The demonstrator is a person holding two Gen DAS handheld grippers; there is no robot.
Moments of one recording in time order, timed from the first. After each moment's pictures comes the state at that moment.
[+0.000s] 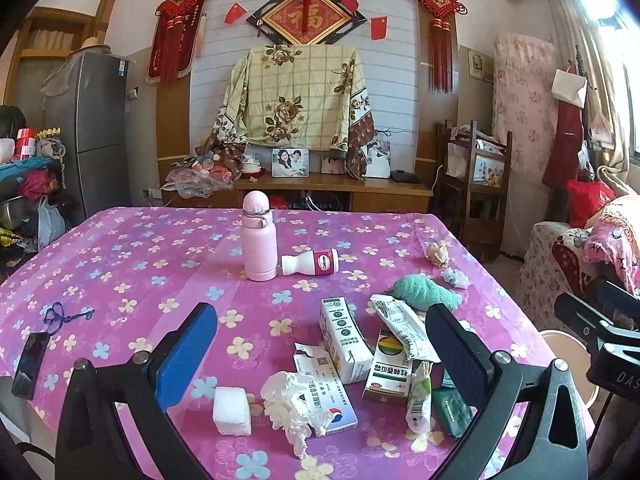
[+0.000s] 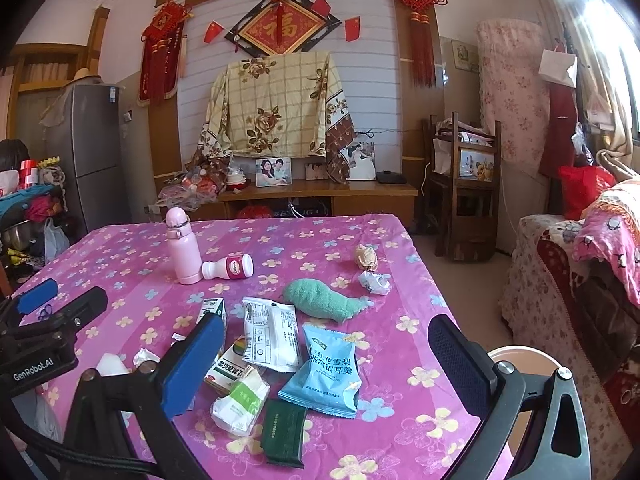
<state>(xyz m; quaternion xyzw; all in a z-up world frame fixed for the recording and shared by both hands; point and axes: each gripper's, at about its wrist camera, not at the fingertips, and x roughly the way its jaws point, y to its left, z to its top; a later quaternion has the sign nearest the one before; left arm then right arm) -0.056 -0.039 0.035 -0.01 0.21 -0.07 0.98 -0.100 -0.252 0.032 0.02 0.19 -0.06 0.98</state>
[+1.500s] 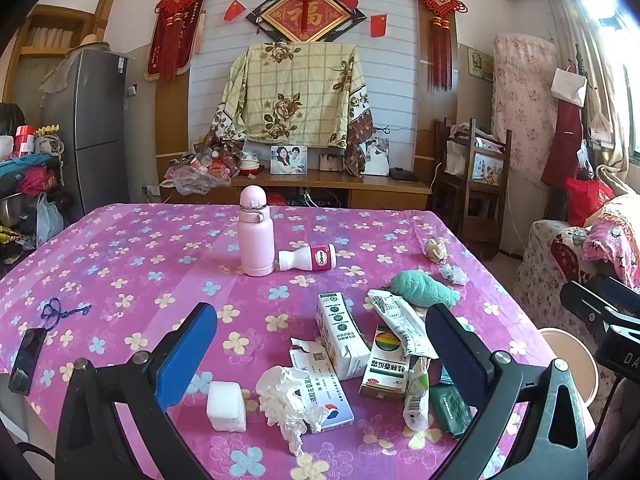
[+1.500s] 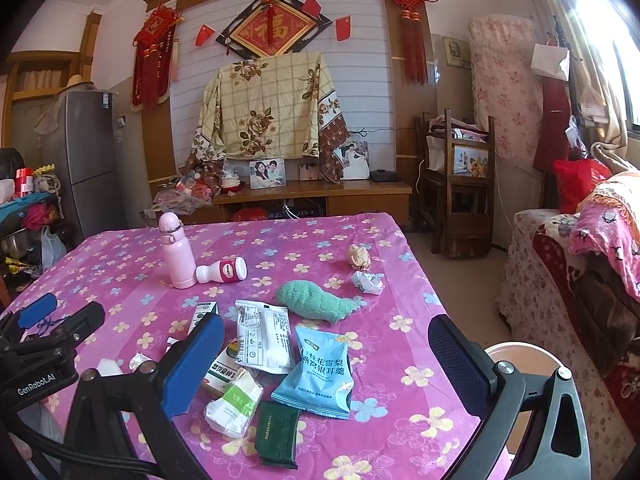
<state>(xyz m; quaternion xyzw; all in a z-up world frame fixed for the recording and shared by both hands) -0.059 -0.048 0.028 -0.01 0.21 -0.07 0.97 -0.101 -0.262 0.034 0.03 0.19 -0.07 0.98</state>
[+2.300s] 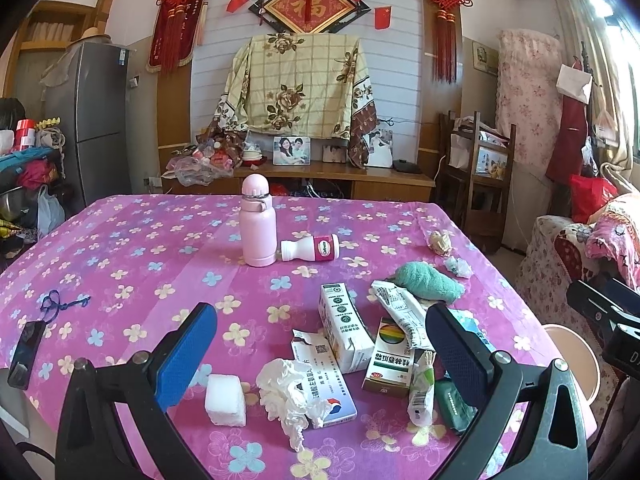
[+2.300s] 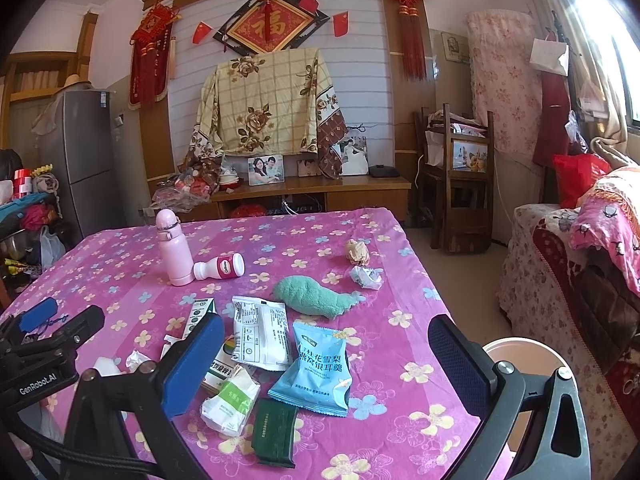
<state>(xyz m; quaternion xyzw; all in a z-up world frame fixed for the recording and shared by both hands) -0.052 -0.049 0.020 -0.01 0.23 -0.06 0.97 -0.099 -0.265 0.030 0.04 0.20 -0.07 0.98</state>
